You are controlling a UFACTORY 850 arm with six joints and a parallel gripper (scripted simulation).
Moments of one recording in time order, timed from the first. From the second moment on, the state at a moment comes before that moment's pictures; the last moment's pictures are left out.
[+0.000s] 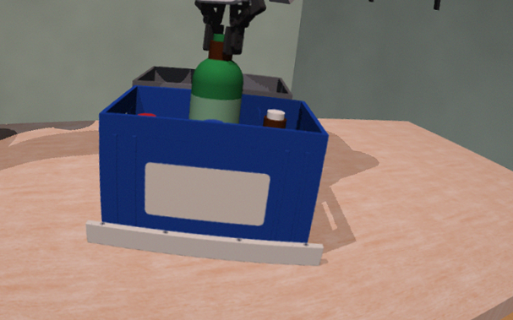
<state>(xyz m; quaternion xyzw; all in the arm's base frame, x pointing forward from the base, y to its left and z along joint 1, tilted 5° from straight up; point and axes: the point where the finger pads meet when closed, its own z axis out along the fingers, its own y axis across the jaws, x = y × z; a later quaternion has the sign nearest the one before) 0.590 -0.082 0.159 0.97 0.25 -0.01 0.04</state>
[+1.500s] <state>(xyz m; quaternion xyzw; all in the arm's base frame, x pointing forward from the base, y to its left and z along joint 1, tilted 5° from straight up) 0.590 -0.077 0.224 0.97 0.25 -0.01 0.04</state>
